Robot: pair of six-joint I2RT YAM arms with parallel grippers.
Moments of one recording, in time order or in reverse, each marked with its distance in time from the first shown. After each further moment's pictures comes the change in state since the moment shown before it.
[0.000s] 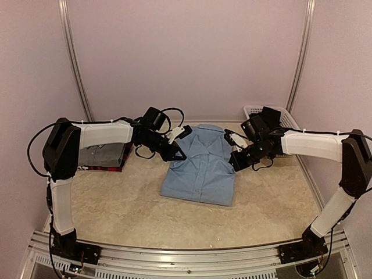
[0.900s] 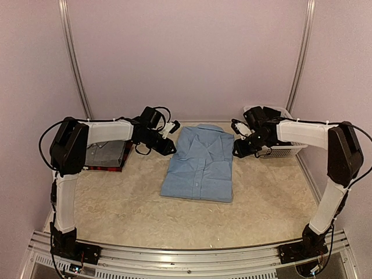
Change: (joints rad) left arm 0.084 0.144 0.126 0.006 -0.238 -0.150; right arm -0.130 0.217 0.227 -0.039 0.134 -0.072
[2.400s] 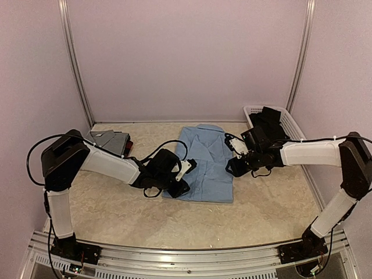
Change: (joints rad) left arm -0.341 -0.190 -0.582 0.466 -0.268 -0.093; right arm 0.145 -0.177 -0.358 0.276 0.021 -0.003
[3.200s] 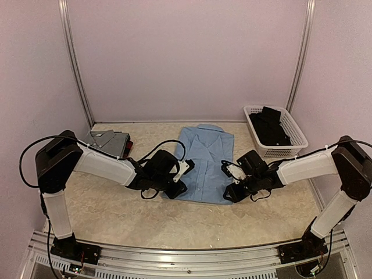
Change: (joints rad) left arm -0.020 -0.062 -0.040 -0.022 -0.060 0.005; right arm 0.116 -0.027 -0.232 0.094 -0.109 0.124
